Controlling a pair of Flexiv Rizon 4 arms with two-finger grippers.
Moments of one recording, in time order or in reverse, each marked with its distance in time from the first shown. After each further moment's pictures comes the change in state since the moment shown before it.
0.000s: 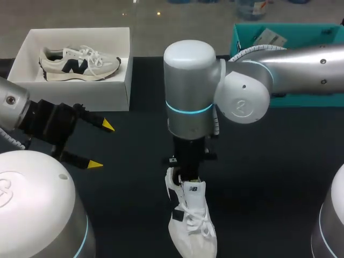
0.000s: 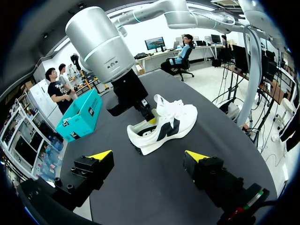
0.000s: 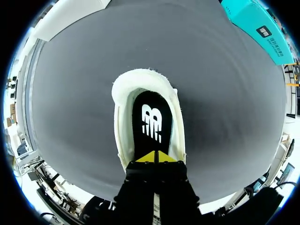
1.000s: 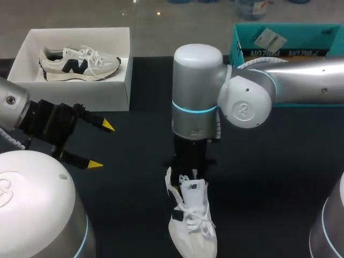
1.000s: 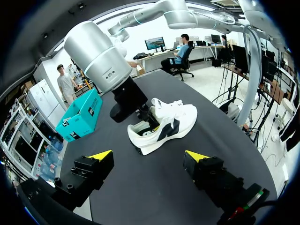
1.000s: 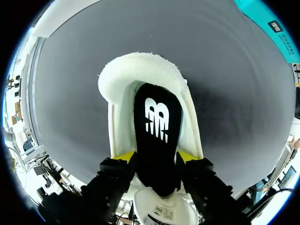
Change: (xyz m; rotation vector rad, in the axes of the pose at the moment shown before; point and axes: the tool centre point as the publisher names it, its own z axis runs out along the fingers) left arm 0.000 0.000 0.000 0.000 0.000 0.000; right arm 0.007 -0.001 0.020 0.087 0.076 -0.015
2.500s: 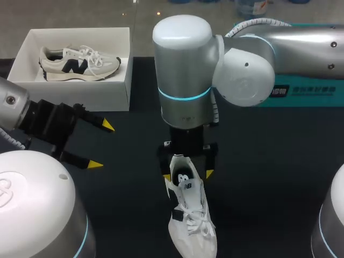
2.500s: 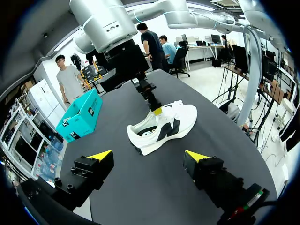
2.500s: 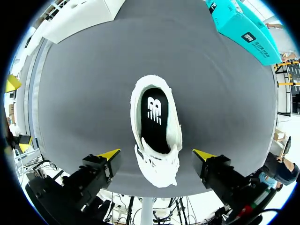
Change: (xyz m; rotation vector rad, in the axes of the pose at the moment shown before) left arm 0.000 0.000 0.000 0.000 0.000 0.000; right arm 0.007 -0.040 -0.081 -0.132 -0.113 0.030
